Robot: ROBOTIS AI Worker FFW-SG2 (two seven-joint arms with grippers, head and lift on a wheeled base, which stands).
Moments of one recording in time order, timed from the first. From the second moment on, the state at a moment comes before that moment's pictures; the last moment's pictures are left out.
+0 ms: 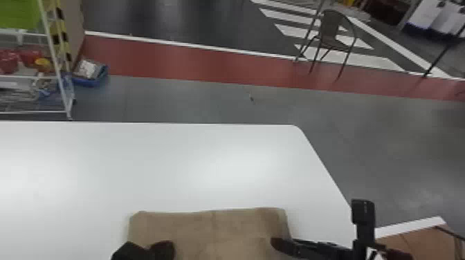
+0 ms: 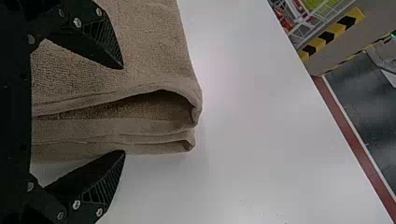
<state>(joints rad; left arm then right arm) 0.44 0.16 -0.51 -2.07 -0.09 0.56 -0.04 0.35 0.00 -0.53 -2.21 0.05 1.28 0.89</state>
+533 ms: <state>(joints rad) 0.43 0.16 -0.53 -2.05 -0.11 0.57 -0.03 0.35 0.00 -0.52 -2.25 0.03 1.33 0.95</state>
